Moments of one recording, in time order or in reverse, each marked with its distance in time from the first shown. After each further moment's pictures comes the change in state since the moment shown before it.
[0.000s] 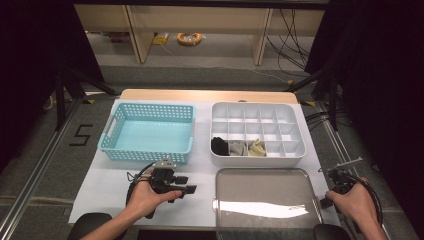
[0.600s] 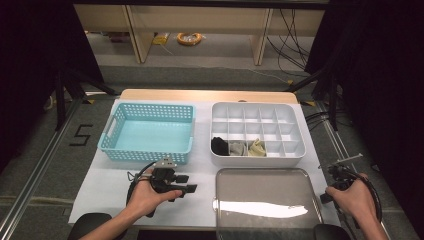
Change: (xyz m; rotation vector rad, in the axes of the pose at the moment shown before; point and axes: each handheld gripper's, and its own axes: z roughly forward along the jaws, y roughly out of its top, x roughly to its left) left arm -0.001 0.002 0.000 -0.012 0.014 0.026; right arm 0.000 0.008 -0.005 -0.045 0.000 -0.008
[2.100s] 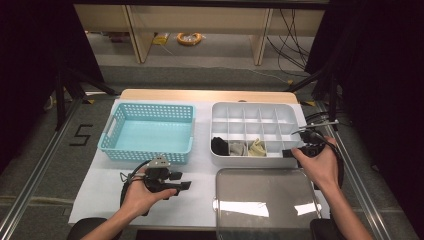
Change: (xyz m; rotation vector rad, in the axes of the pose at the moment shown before) left arm 0.004 0.000 -0.014 -0.036 0.047 0.015; right arm 0.096 0.064 -0.040 -0.435 0.129 -0.202
